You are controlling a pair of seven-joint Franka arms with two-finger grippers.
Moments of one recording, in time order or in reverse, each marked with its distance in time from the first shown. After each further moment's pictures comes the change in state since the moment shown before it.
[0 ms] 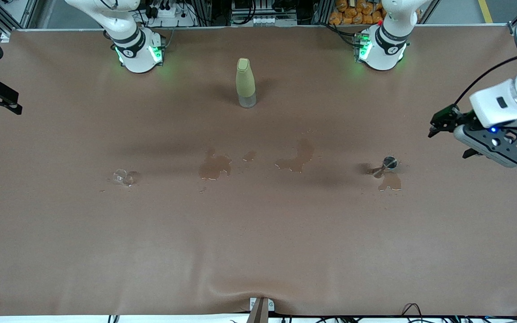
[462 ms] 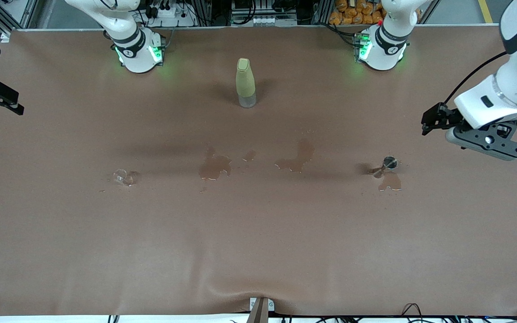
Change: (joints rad) left arm -0.037 0.012 -0.017 0.013 0.064 -0.048 -0.360; right arm 0.000 0.000 -0.010 0.000 0.024 0.008 0.007
